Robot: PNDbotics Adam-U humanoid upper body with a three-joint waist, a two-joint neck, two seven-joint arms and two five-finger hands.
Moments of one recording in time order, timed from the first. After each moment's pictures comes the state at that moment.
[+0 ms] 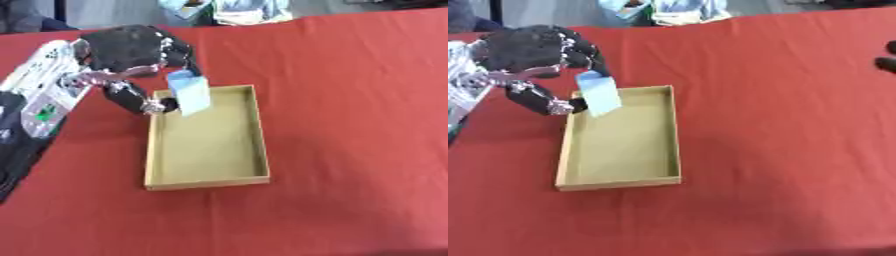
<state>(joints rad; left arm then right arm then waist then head) -0.80 0.61 -0.39 -1.50 -0.88 -0.56 -0.34 -0.18 -0.37 -0.10 -1.99 -0.39 -0.42 0.14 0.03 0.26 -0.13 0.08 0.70</state>
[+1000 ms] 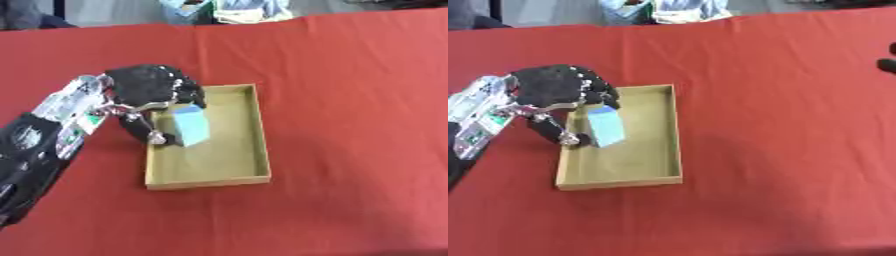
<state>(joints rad) -0.74 0.58 -0.38 -1.49 -0.98 -0.57 -0.30 -0.17 -0.36 -0.10 -1.99 -0.40 -0.42 0.15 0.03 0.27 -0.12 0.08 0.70</state>
